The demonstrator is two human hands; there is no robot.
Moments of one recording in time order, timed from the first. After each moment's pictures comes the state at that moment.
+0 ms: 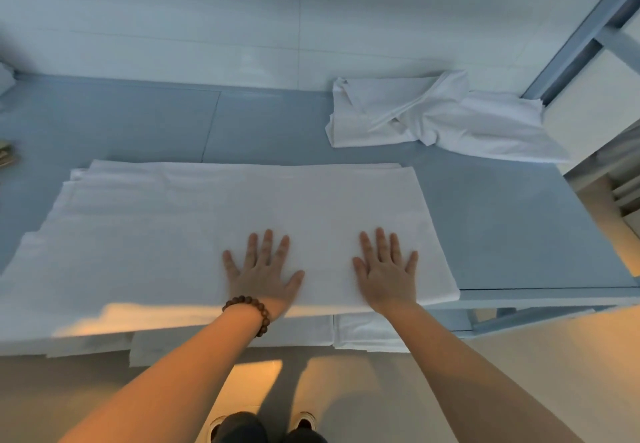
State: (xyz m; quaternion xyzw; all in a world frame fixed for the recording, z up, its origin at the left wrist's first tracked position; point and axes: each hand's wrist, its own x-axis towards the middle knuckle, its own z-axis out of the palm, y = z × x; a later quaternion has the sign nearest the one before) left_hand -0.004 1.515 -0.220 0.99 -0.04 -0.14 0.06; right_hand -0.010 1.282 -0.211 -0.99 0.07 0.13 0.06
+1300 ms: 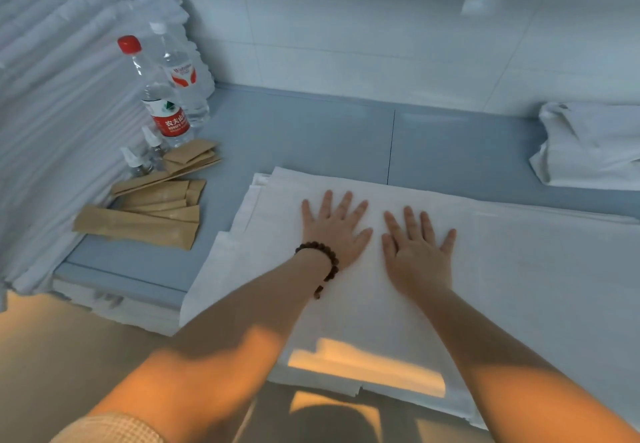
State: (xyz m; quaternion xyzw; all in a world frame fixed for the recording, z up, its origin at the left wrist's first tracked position) left_hand 0.126 1.758 -0.227 1.00 -0.05 -0.07 0.04; right_hand 0.113 1.590 -0.237 -1.00 -0.04 0.04 0.05
